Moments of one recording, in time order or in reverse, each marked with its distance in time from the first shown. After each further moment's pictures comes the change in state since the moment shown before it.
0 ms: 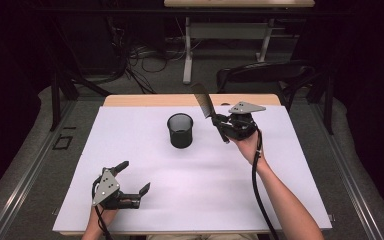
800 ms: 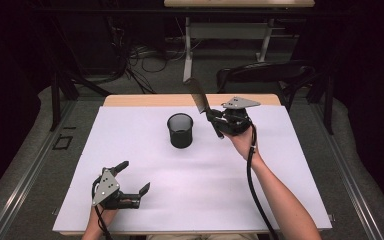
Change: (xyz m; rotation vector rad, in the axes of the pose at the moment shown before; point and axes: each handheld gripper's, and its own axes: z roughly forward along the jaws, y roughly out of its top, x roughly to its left) left arm 0.000 0.000 0.000 -0.001 0.003 -0.001; right arm 0.006 0.015 0.011 -0.025 0.012 -0.008
